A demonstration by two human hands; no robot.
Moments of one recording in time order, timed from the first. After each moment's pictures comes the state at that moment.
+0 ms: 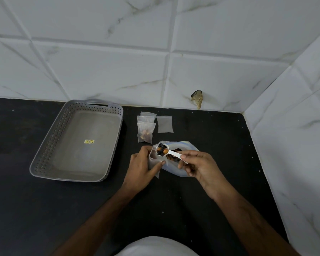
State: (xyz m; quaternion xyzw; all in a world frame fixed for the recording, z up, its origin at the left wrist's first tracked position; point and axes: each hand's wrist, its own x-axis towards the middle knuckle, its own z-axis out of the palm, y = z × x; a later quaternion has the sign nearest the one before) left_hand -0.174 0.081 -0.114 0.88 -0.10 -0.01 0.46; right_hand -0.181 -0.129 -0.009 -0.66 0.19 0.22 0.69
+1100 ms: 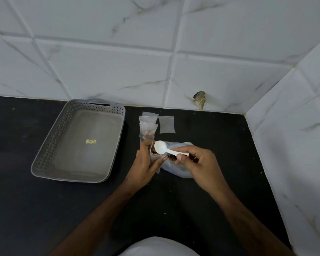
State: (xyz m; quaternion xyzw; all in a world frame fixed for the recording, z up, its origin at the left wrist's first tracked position) left_hand -0.162 0.084 -0.109 0.83 -0.13 0.02 0.54; right_hand -0.182 -0.117 -0.001 -0.88 -0.05 0.08 0.47
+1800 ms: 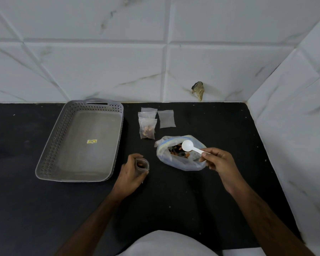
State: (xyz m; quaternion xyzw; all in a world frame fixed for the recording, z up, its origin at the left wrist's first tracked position) left_hand -0.189 0.141 -0.160 0.87 -0.05 -0.11 0.47; right_hand -0.186 -0.175 -0.048 -0.74 0.23 0.13 0.62
